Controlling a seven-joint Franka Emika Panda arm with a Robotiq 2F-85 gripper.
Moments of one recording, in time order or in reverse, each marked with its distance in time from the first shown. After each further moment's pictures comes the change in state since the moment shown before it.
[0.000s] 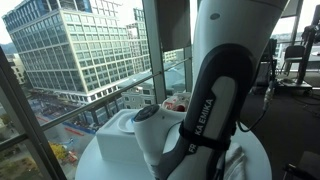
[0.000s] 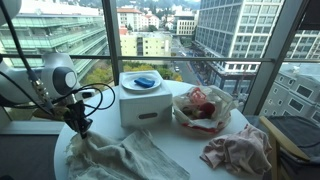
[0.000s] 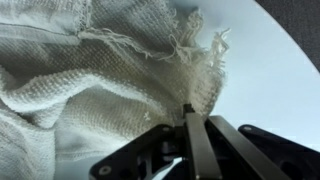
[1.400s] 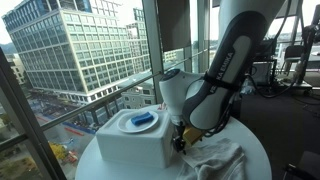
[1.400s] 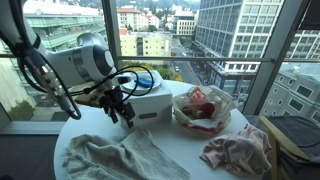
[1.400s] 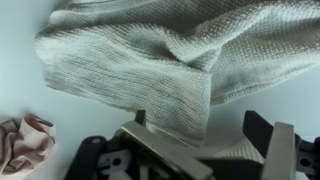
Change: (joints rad) arm -0.196 -0.173 -0.121 -0.057 -0.277 -0.090 0.183
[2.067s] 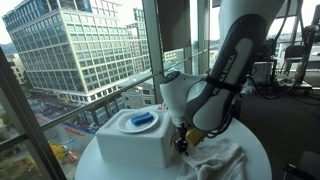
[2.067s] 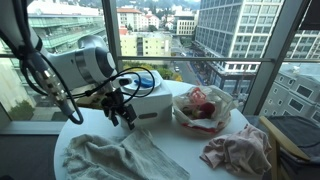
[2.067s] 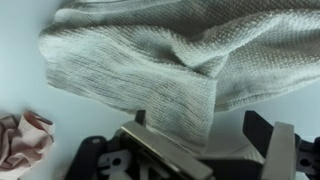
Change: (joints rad) arm -0.054 0.010 0.046 0.002 -0.054 -0.014 -0.006
